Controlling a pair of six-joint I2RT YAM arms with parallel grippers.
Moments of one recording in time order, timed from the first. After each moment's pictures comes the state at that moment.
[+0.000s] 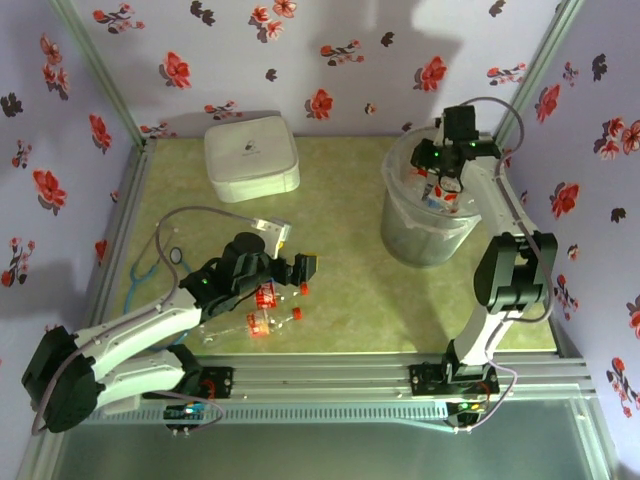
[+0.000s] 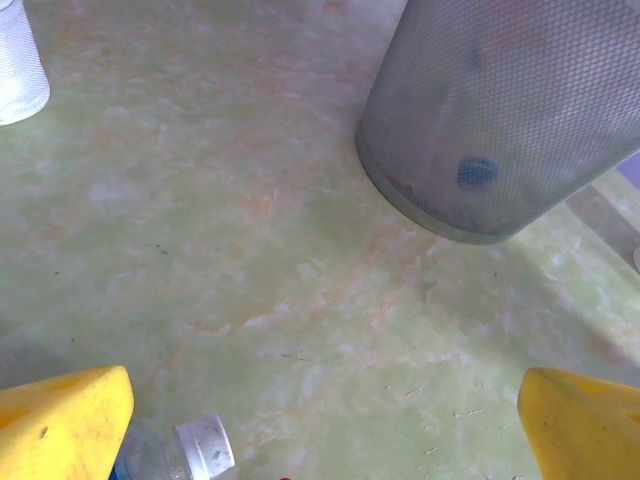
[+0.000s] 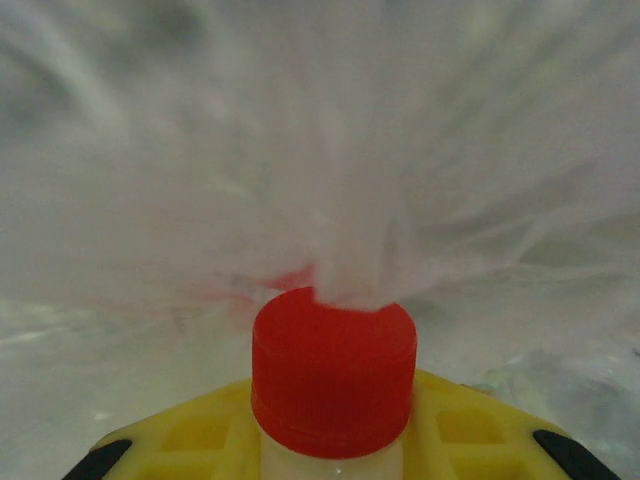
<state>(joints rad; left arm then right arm) -0.85 1.06 0.63 -0.04 -0.05 -0.38 0.09 1.78 1.65 -0.73 -0.16 0.35</state>
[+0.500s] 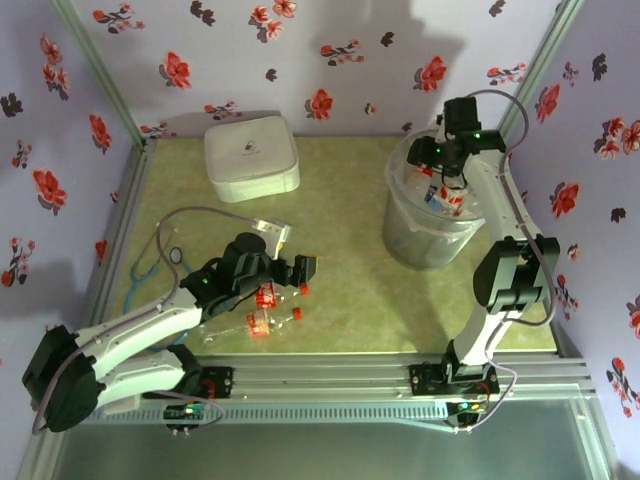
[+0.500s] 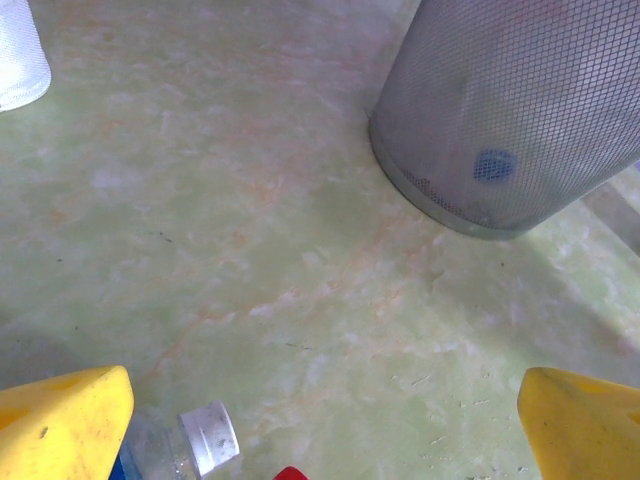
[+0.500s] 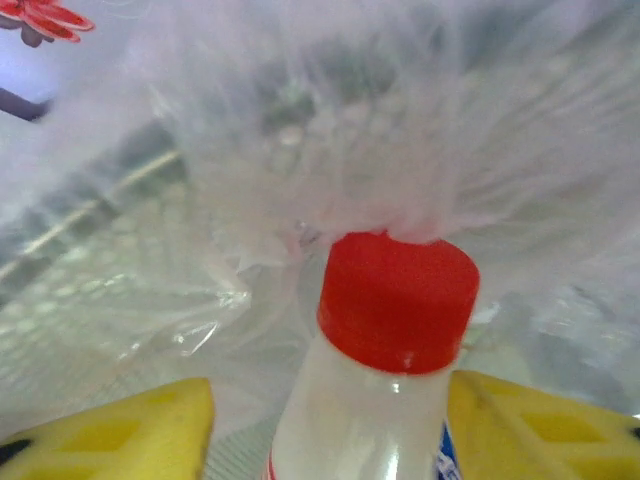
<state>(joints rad) -0.85 1.07 0.63 -0.06 -0.05 -0.38 0.09 1.77 1.80 -0.95 -0.11 0.34</state>
